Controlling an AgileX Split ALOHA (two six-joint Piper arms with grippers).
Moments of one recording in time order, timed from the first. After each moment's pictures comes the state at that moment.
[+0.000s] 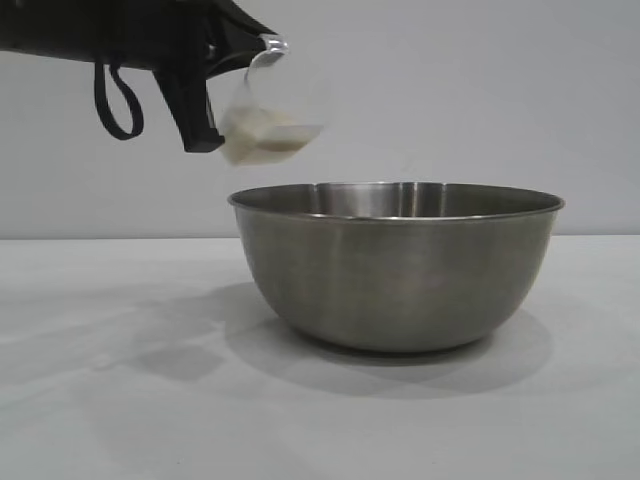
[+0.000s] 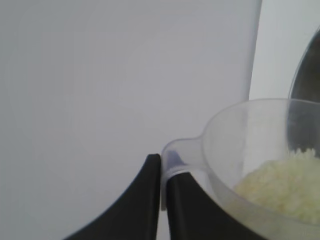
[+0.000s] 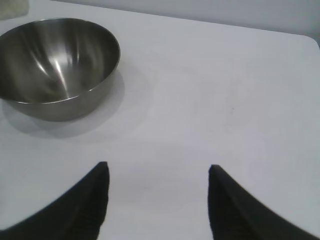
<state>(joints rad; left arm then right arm) -0.40 1.88 -0.77 0.44 -1.13 1.06 0.12 -0.02 -0.49 0.10 1.14 -0.14</state>
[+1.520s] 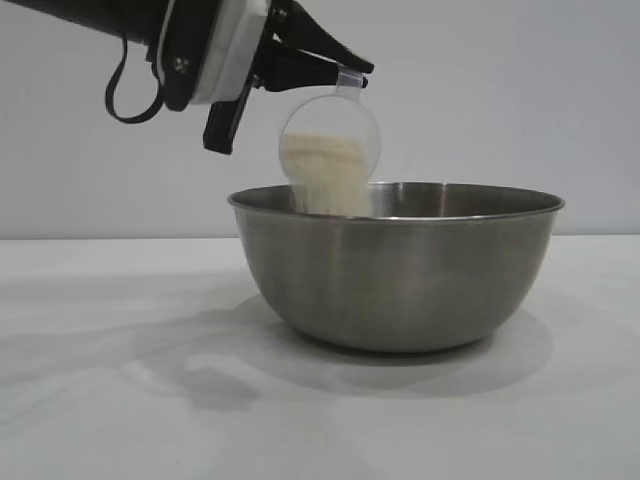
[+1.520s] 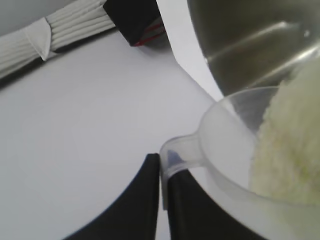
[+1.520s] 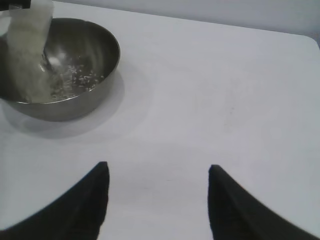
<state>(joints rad) -0.43 1.89 -0.97 1.03 -0.87 1.49 0.12 -0.02 -0.49 0.10 1.14 -0.14</state>
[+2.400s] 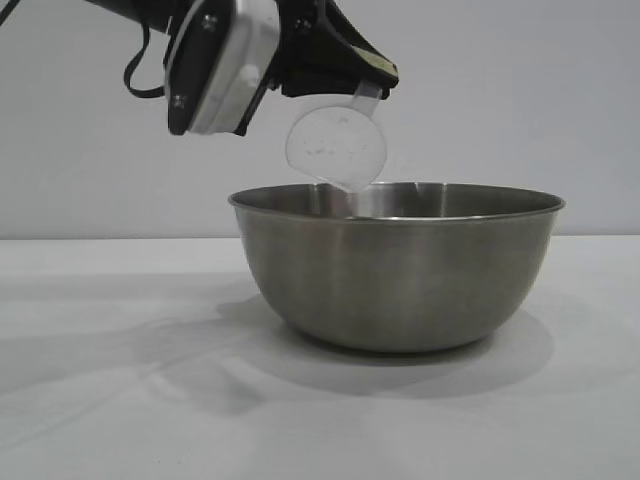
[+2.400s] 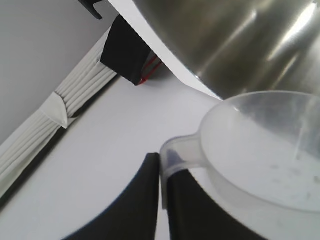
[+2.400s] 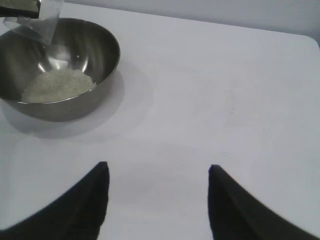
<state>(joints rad) -0.46 1.88 -1.02 1.09 -0.81 1.52 0.12 -0.02 -0.49 0.10 1.14 -0.14</state>
